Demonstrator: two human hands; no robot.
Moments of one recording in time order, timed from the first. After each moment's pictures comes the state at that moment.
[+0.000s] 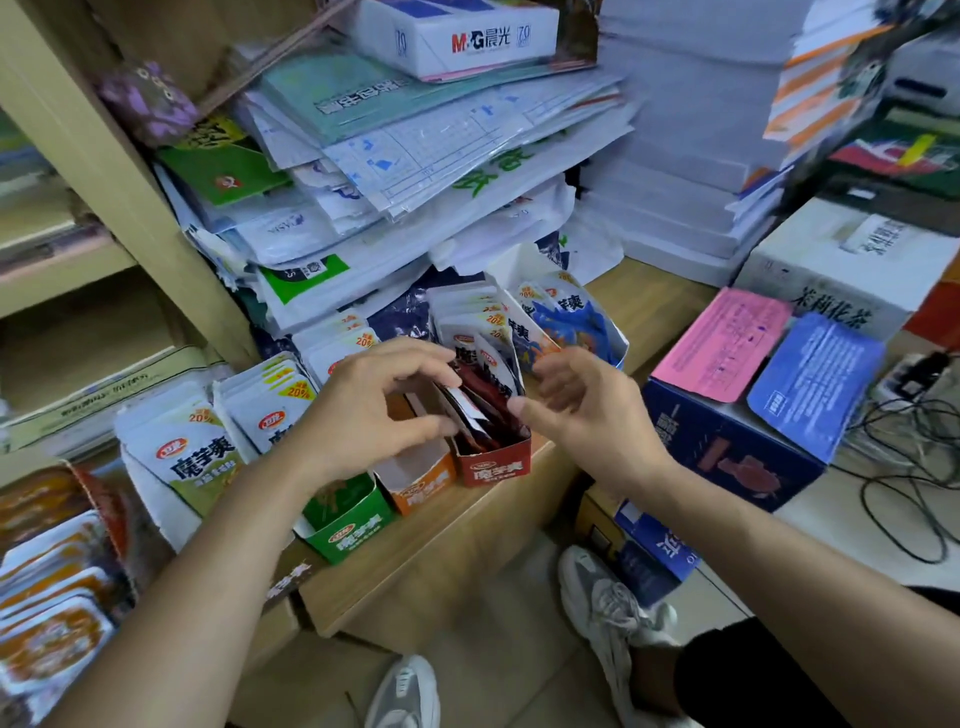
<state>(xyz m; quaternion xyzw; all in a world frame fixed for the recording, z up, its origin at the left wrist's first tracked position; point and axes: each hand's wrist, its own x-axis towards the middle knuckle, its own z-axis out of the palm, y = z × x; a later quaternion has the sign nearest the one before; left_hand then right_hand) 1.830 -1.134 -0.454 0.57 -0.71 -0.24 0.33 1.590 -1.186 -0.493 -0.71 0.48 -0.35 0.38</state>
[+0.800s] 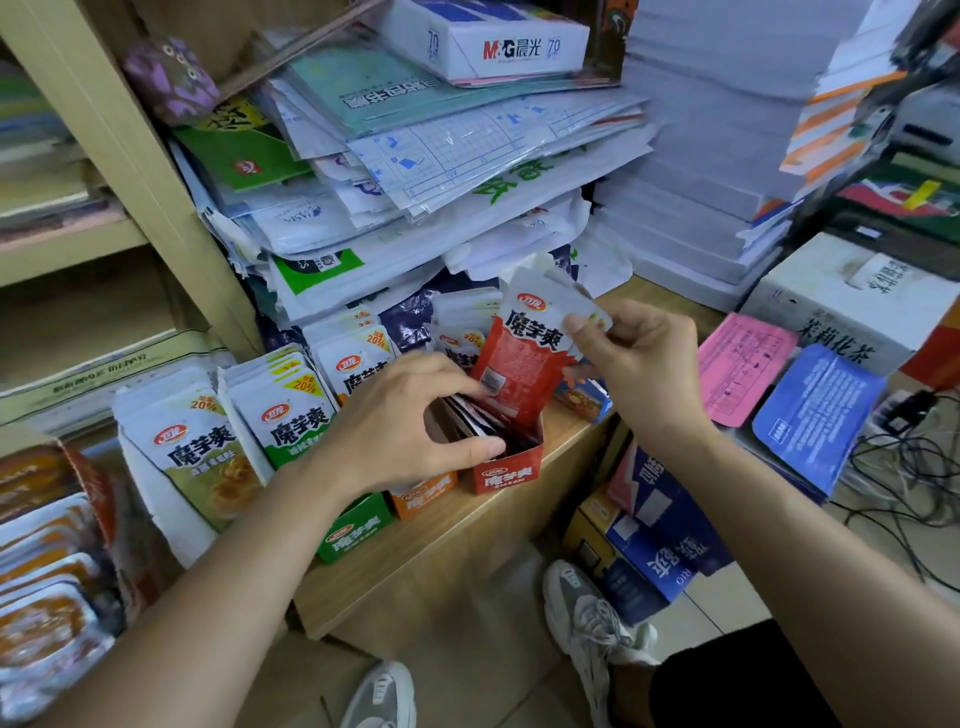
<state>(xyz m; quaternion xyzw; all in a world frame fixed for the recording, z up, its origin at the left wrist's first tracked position) 1.820 -1.136 -0.466 0.60 -0.76 -0.13 0.22 1.589 -1.216 -0.455 -0.62 0.41 -0.50 0.44</state>
